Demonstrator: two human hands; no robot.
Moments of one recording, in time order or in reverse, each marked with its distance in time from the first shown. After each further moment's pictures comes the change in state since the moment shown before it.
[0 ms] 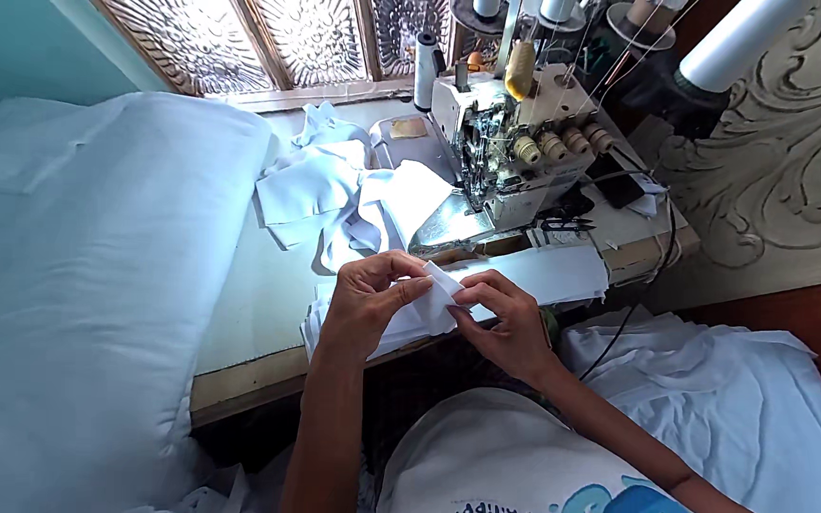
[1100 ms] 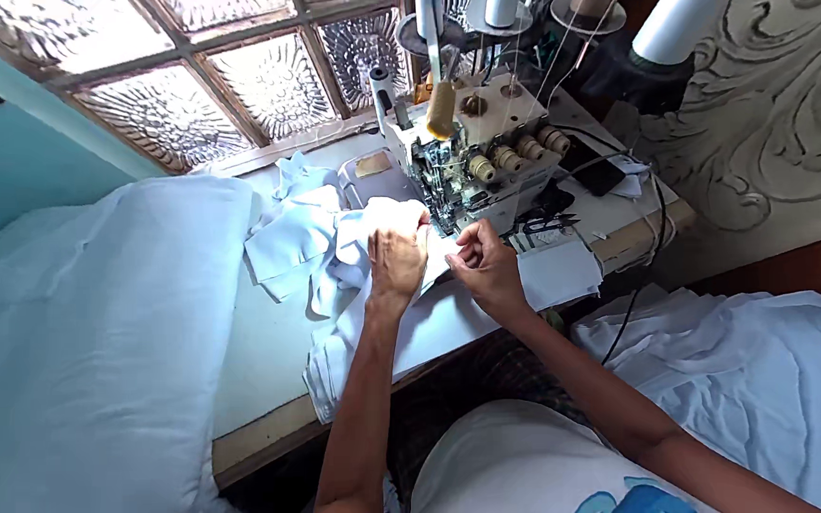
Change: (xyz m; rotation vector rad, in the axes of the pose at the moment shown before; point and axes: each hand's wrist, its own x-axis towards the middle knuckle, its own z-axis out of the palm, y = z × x) left_hand 0.106 -0.040 0.037 1.093 0.046 0.282; right_hand 0.044 0.050 -0.002 -0.004 0.163 0.327
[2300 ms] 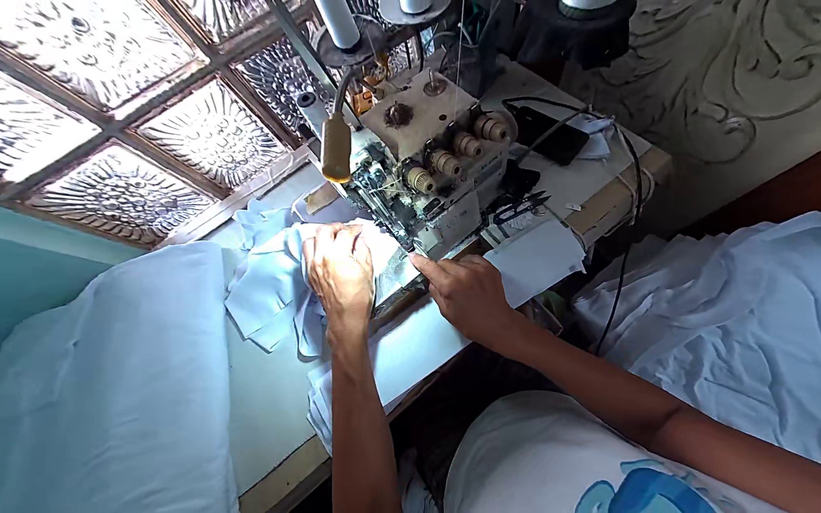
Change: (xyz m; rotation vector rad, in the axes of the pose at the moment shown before) left_hand 0.004 -0.026 -0.008 0.207 -0.108 -0.069; right_hand -0.007 -0.003 0.000 -0.641 -0.010 -0.216
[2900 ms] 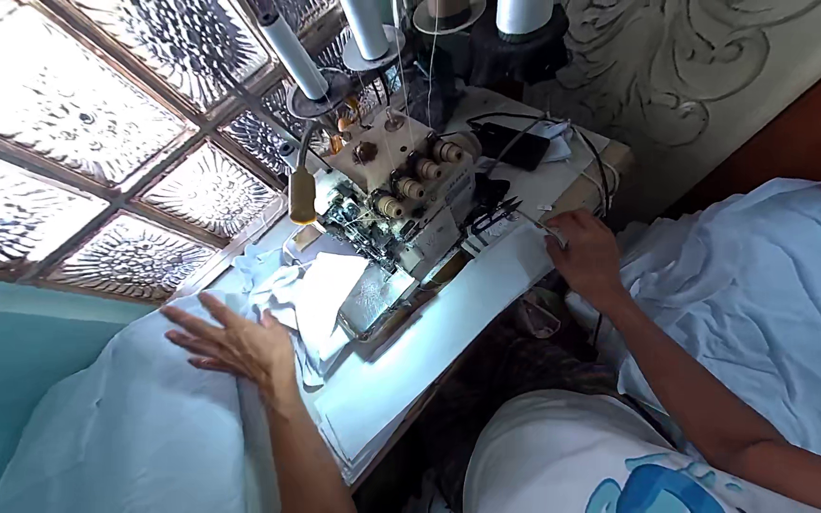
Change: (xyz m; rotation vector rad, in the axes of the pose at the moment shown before) left_hand -0.008 -0.117 -0.029 0.328 0.167 -0.409; right_hand -0.073 0.134 -0.076 -0.042 0.029 0.539
